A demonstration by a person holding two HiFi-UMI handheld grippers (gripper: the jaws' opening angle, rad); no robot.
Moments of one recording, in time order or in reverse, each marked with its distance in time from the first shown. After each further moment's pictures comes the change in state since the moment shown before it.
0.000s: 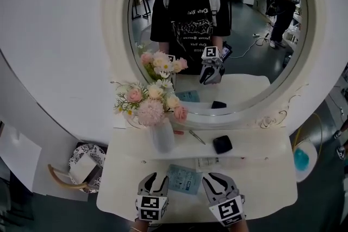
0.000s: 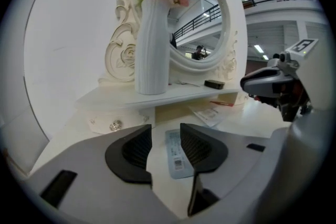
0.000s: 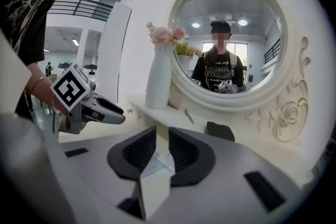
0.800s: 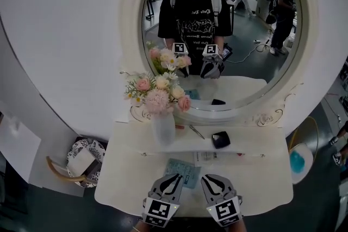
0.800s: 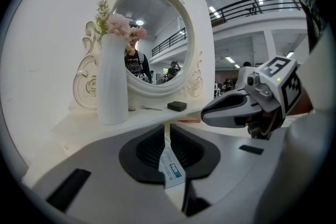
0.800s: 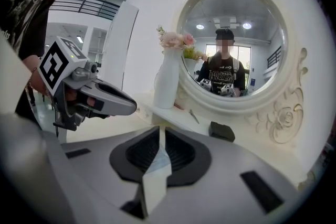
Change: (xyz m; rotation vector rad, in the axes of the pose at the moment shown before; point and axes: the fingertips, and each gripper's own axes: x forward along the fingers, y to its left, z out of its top) left arm -0.043 -0.088 0.047 0.133 -0.184 -0.230; right arm -0.022 0.024 -0.004 -0.034 -0.011 0.009
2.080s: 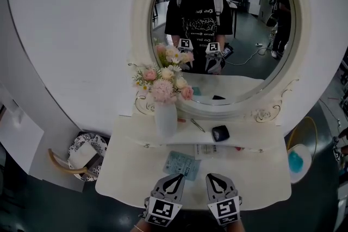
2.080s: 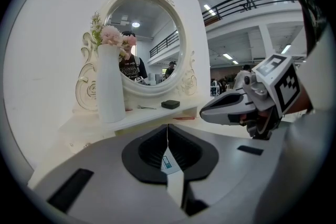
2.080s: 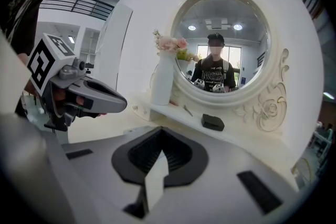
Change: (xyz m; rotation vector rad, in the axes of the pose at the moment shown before) left arm -0.025 -0.028 -0.009 0.057 -0.004 0.017; right arm -0.028 0.006 -0.017 0.048 -0.003 -0.087
